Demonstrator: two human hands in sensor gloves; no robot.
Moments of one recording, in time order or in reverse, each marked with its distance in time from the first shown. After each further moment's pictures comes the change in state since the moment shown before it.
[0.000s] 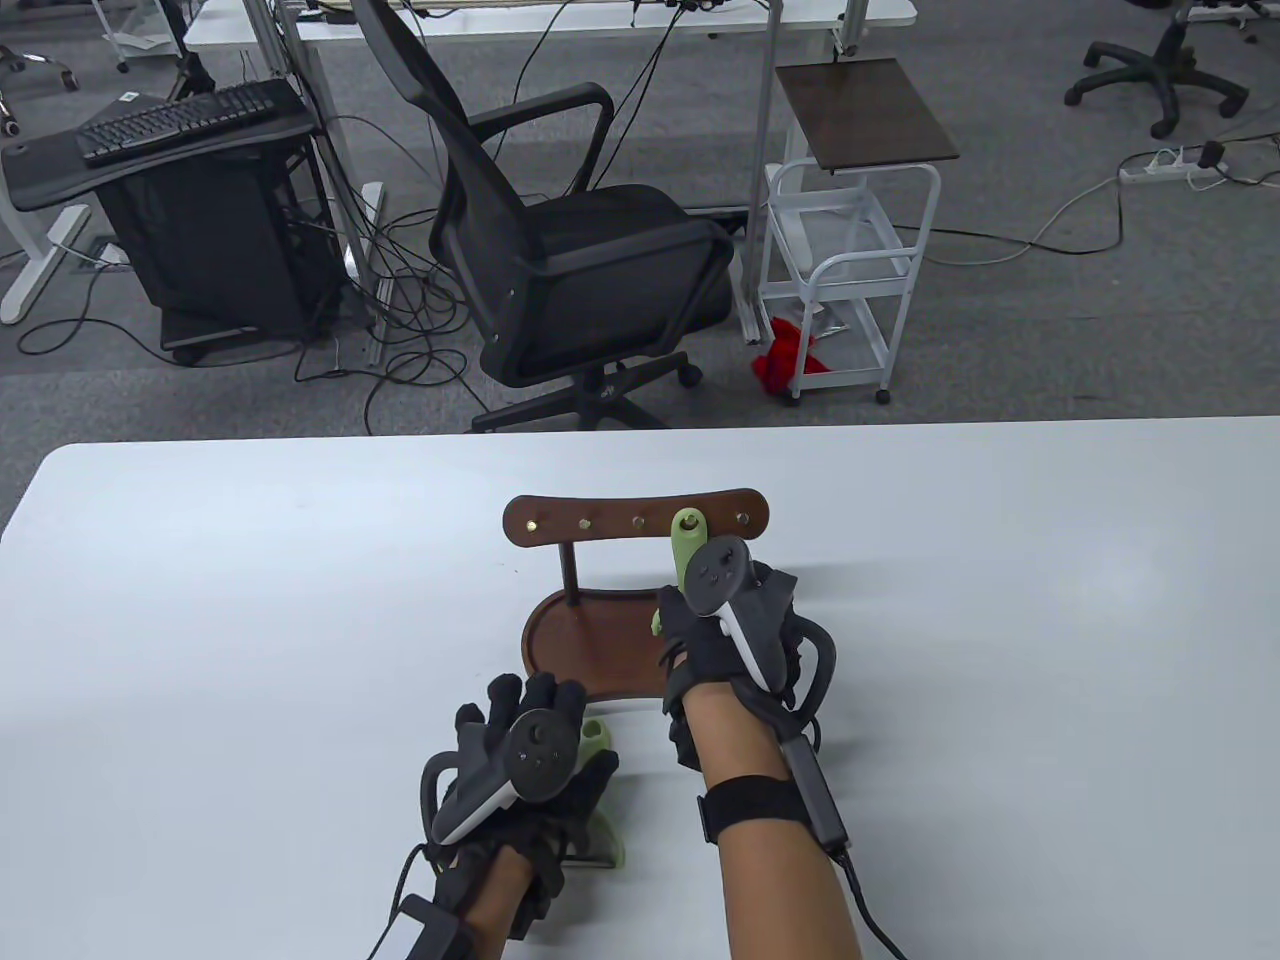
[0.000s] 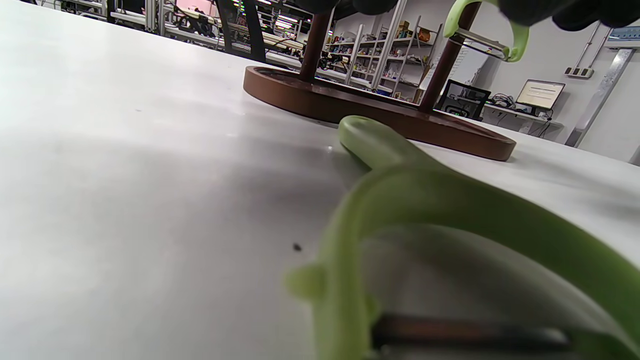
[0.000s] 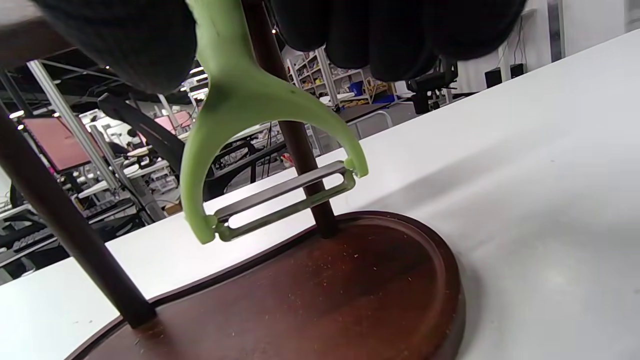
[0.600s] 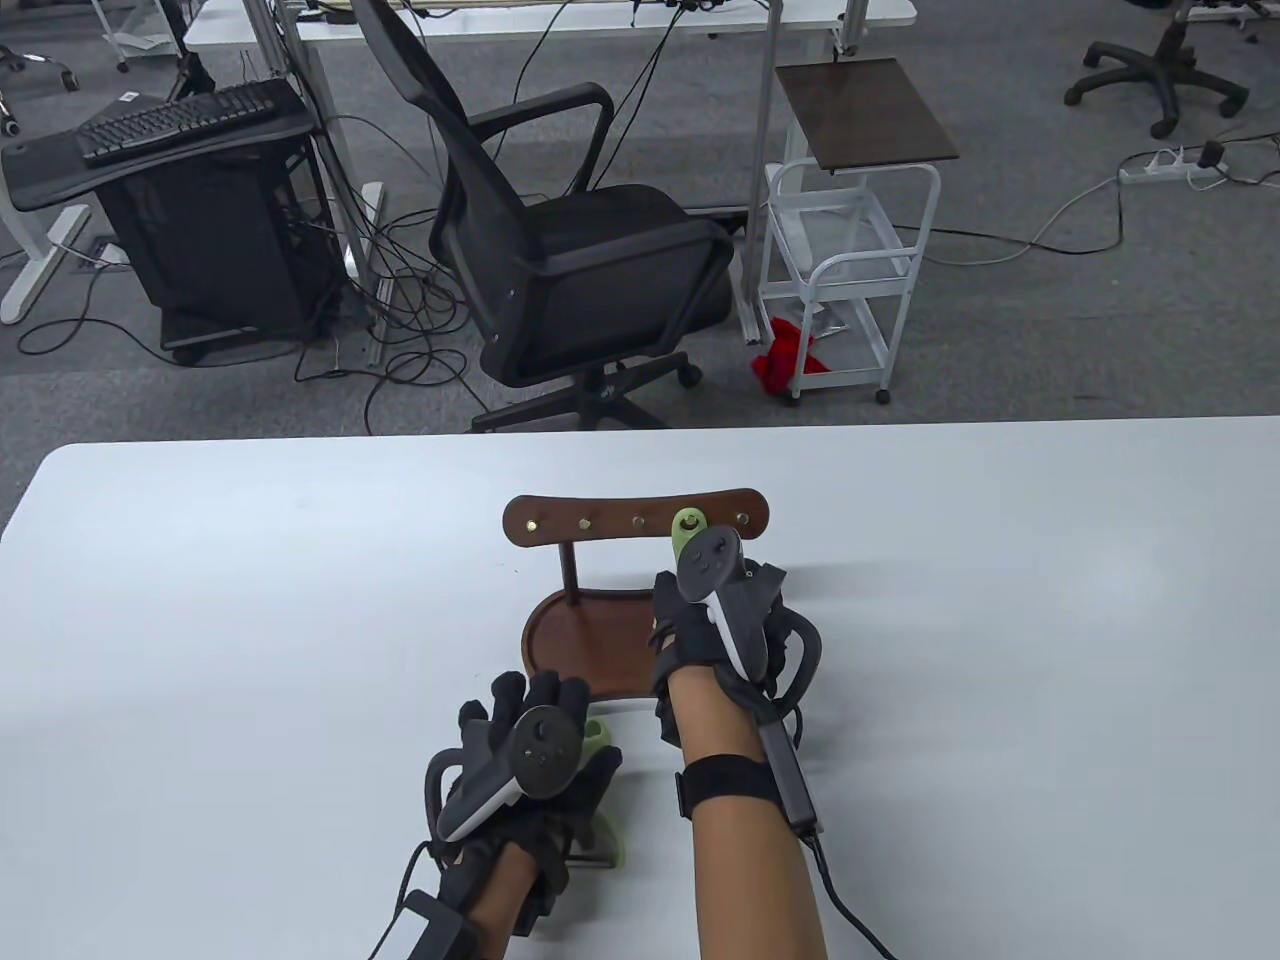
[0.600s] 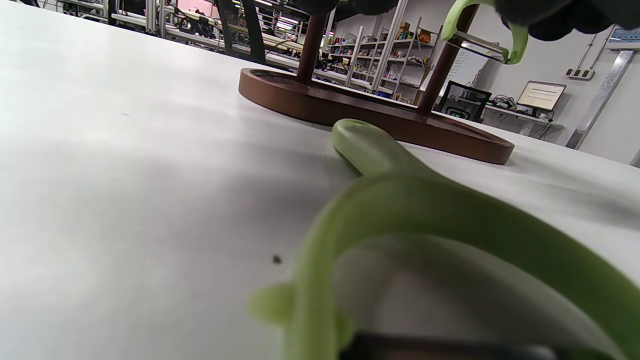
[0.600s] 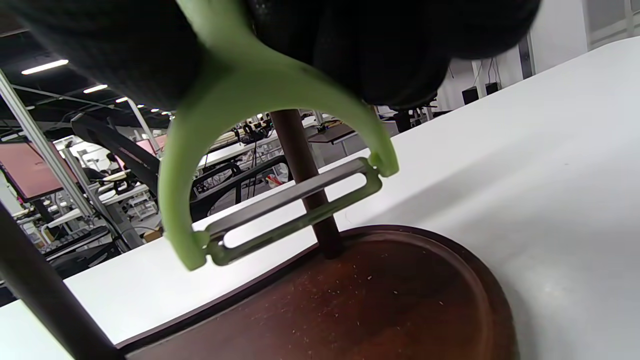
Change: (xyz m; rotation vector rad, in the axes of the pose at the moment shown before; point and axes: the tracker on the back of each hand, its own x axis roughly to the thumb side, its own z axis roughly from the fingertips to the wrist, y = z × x) left_hand 0.004 0.001 -0.002 0.005 0.005 -0.001; right_hand 0.007 0.008 -0.010 -0.068 0.045 -0.011
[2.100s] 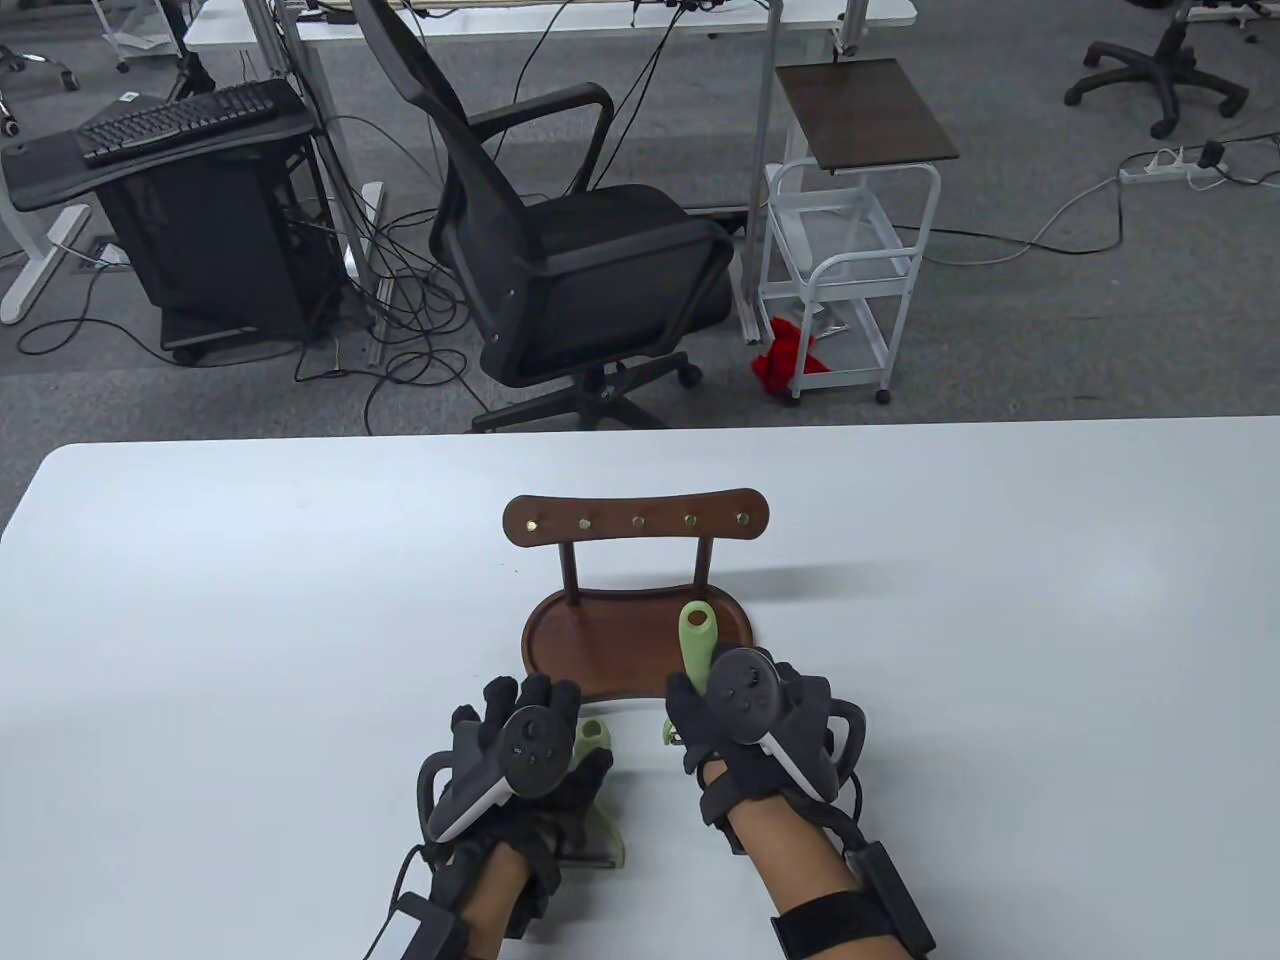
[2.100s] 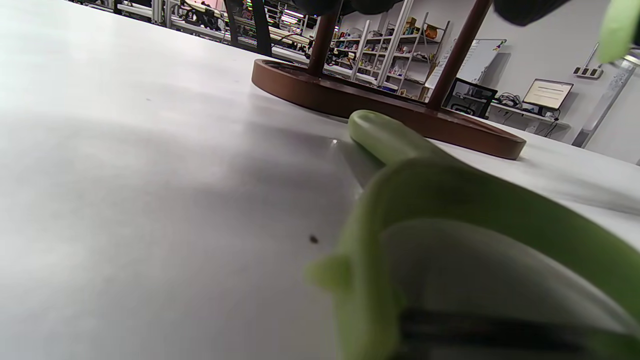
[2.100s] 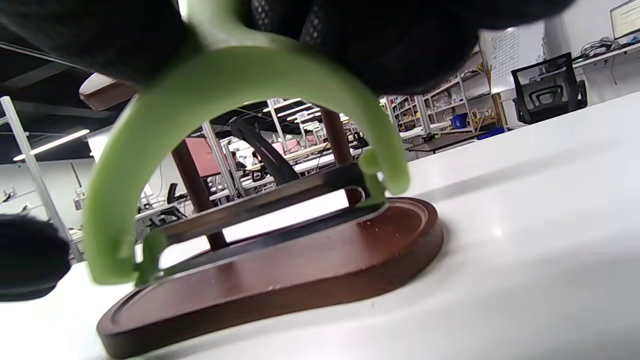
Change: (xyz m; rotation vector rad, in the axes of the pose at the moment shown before) left_hand -0.009 -0.003 0.000 -0.017 0.012 0.014; right_hand -0.064 0.003 0.067 -0.013 -0.416 -0.014
